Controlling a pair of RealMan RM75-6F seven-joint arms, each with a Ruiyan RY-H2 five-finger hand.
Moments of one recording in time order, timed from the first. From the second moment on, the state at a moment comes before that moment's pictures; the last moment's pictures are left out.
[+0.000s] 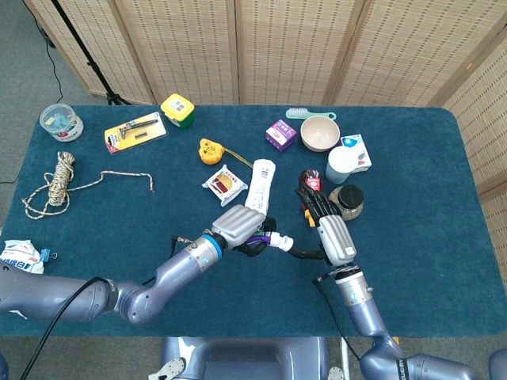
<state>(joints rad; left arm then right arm) -1.30 -1.41 -0.18 -1.78 0.56 0.76 0.28 0.49 -1.65 0.23 -1.55 -1.44 1.29 0.18</state>
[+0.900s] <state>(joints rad) -1.30 -1.40 -0.15 -1.79 0.58 0.78 0.31 0.49 -1.62 0.23 -1.55 -1.42 1.28 0.16</state>
